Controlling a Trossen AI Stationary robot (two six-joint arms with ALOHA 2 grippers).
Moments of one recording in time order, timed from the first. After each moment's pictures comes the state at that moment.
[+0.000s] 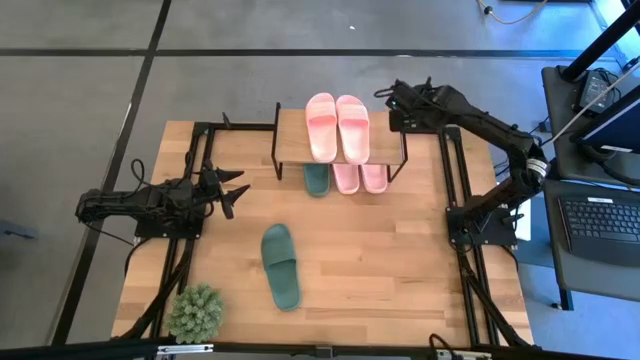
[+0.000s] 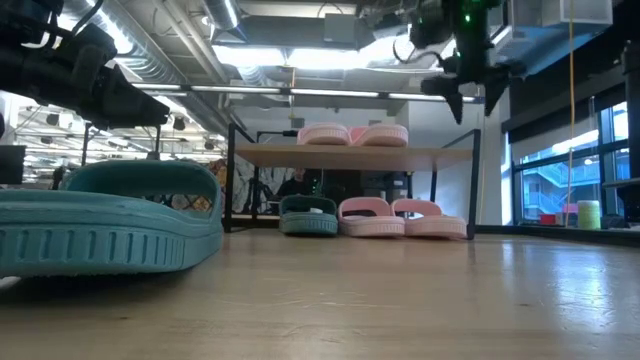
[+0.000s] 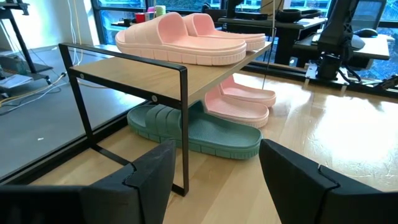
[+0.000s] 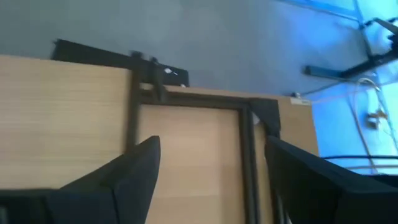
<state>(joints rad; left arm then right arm) 0.02 0.01 0.09 -0.25 -0.51 -0.13 -0.64 1.54 1.52 -1.32 0.63 0.79</state>
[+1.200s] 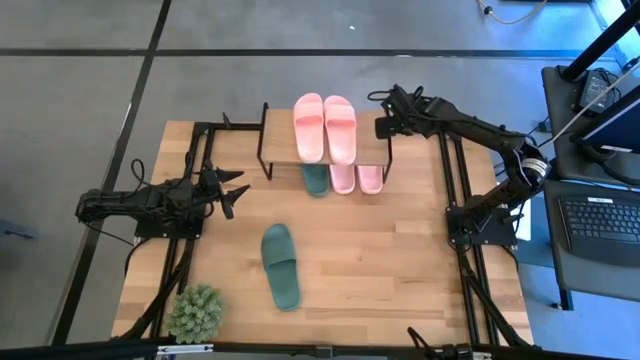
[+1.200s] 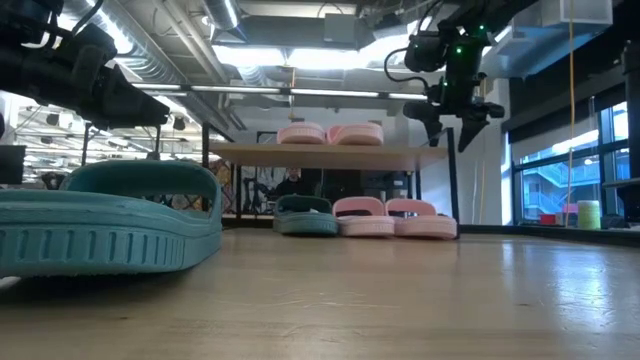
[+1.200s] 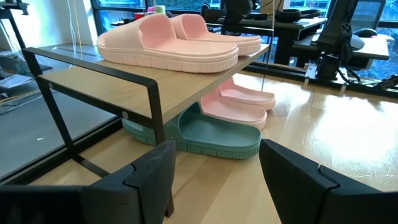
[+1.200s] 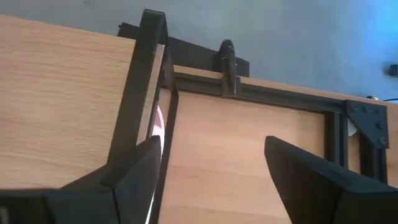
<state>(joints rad) 0.02 0.01 0.09 -0.25 -0.50 -0.13 -0.68 1.54 1.29 -0.90 0.41 0.64</state>
